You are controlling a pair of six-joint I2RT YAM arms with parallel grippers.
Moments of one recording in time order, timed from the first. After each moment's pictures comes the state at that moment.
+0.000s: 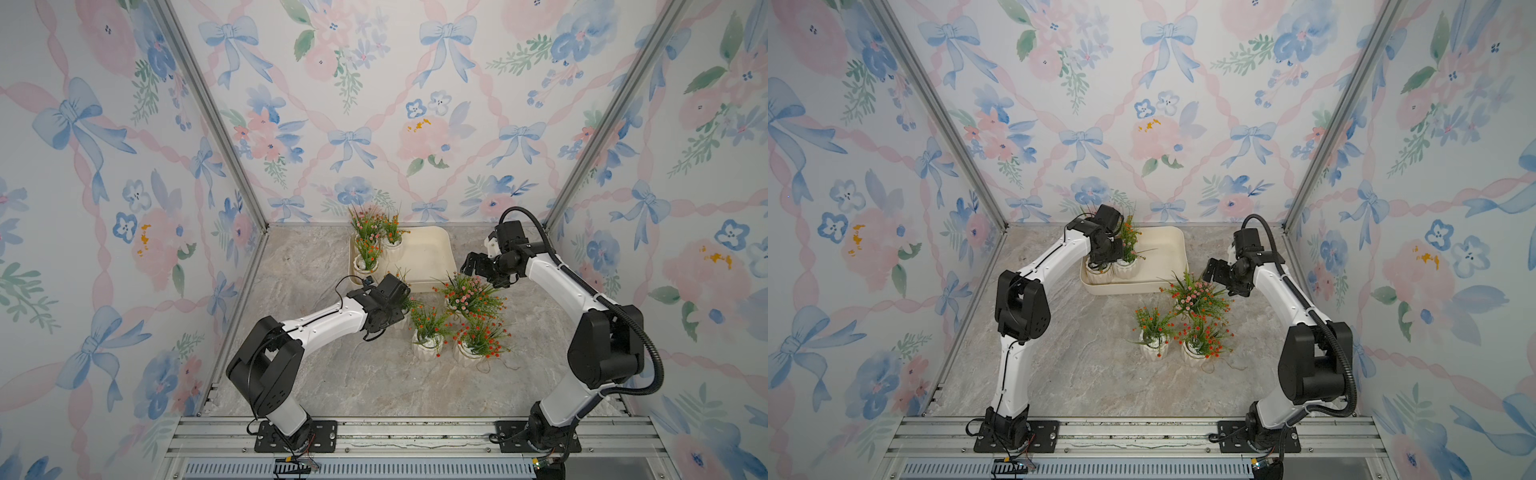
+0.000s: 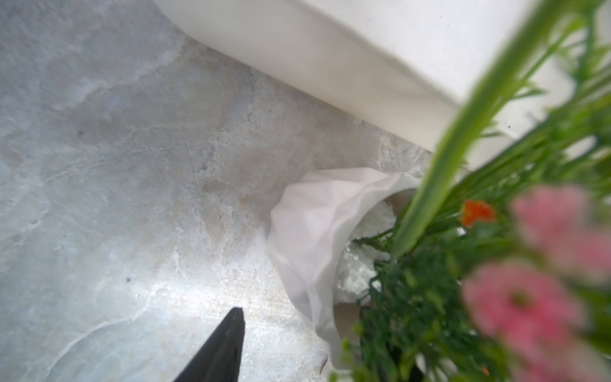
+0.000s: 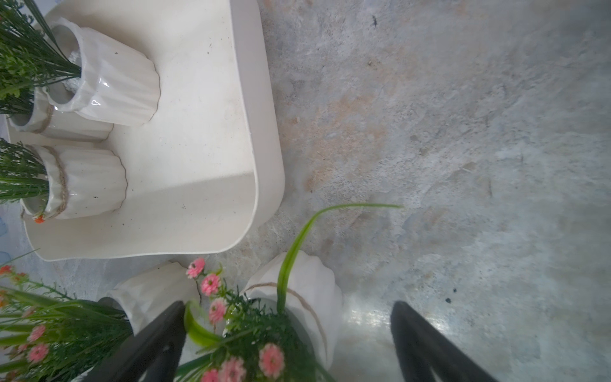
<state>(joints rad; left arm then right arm) -0.72 1.61 1.05 -0.53 -0.16 -1.09 0.18 1.87 1.57 -0.77 -0.21 0.40</state>
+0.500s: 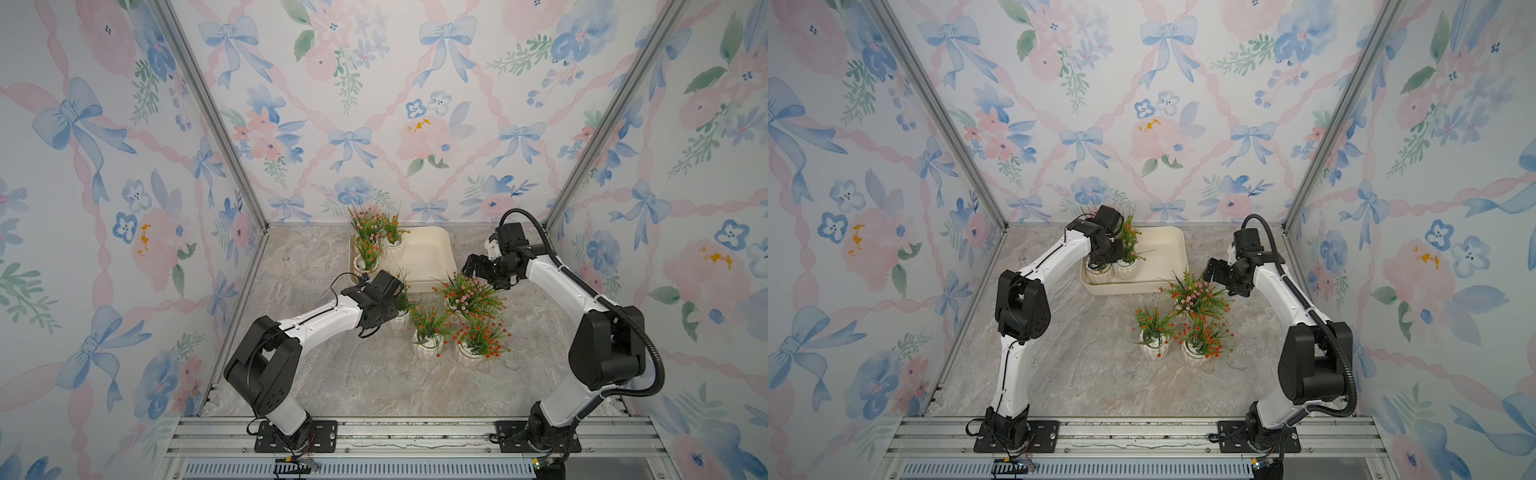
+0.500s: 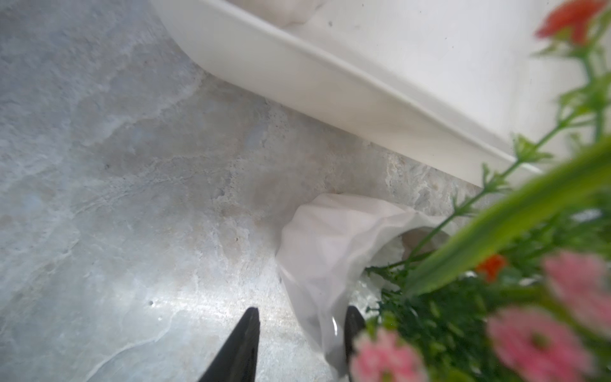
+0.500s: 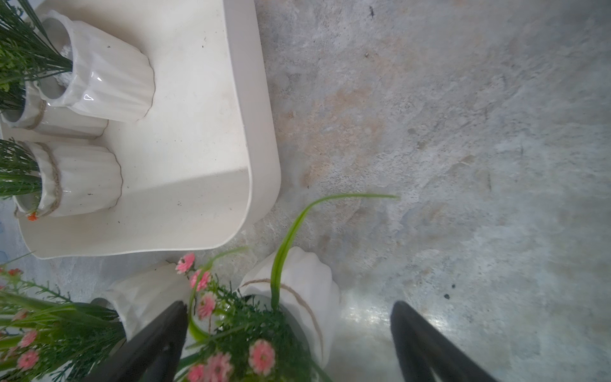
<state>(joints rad) -0.67 1.60 1.05 -0.52 -0.14 -1.01 0.18 1.86 1.55 -0.76 -0.21 0.40</state>
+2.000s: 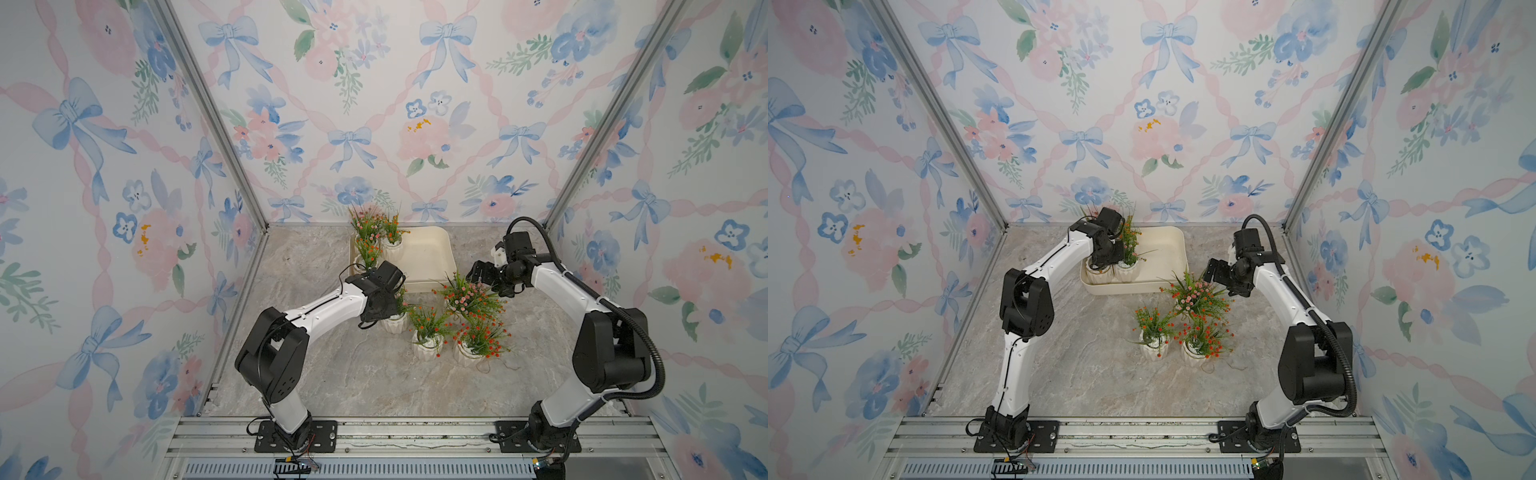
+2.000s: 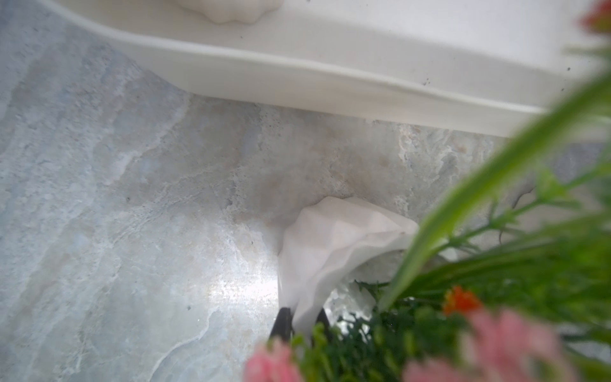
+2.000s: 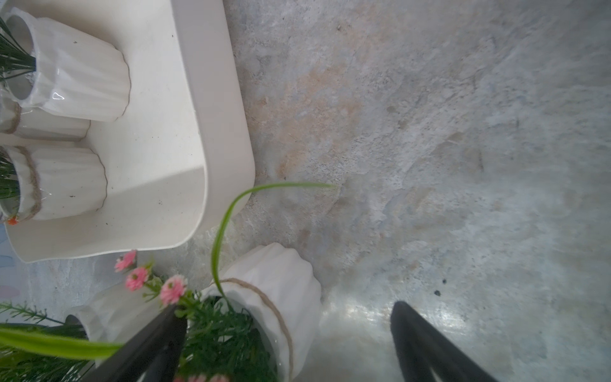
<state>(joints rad) -0.64 1.68 1.20 -0.71 -0.11 -0.80 0.12 1.84 1.43 -0.68 -0.26 0.40</state>
